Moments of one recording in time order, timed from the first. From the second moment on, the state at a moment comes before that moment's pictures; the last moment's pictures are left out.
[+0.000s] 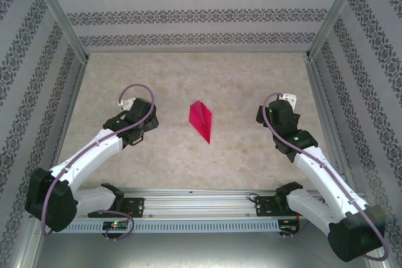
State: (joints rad) left arm -0.44 1.19 0.84 -0.66 -0.45 -0.75; right arm 0.30 0.92 0.69 -0.45 0.43 0.39
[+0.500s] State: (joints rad) left arm -0.28 1.20 0.77 -0.44 -0.70 -0.57; right arm 0.12 1.21 0.45 0.12 0.40 0.14
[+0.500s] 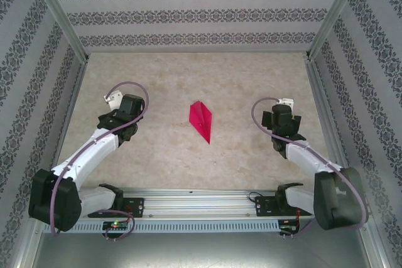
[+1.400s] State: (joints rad) left arm -0.10 1.52 0.43 0.61 -0.43 -0.04; right arm 0.08 1.52 0.33 0.83 0.22 0.01
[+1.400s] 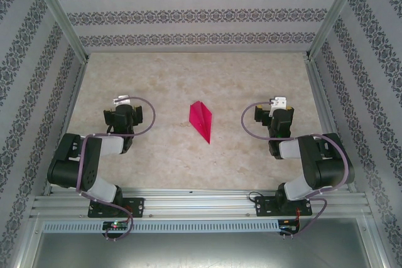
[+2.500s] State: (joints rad) left arm -0.02 1.57 0.38 0.75 -0.23 -0.03; right arm 0.08 1.52 0.33 0.84 0.23 0.02
